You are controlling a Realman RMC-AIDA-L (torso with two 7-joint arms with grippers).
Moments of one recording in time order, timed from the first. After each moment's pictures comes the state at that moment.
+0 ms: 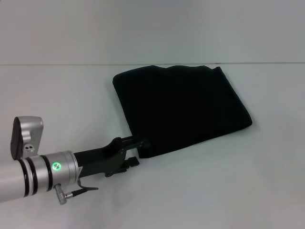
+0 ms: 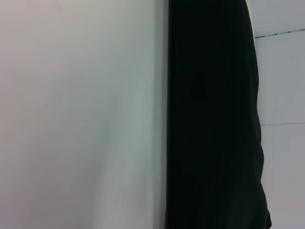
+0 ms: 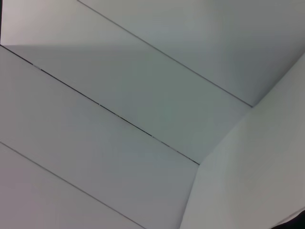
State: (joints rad) left arm -0.55 -2.16 0.76 0.41 1.92 1.16 -2.46; right arm 0.38 1.94 -0.47 -0.52 -1.61 -1.58 2.06
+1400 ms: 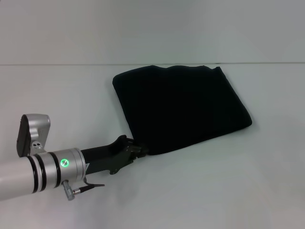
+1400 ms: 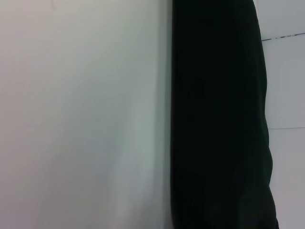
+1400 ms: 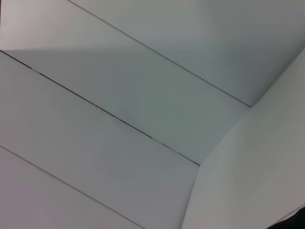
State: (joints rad) left arm -0.59 -2.16 0.77 0.37 1.90 1.10 -2.46; right arm 0.37 1.94 -0.45 -0.51 -1.61 -1.59 2.06
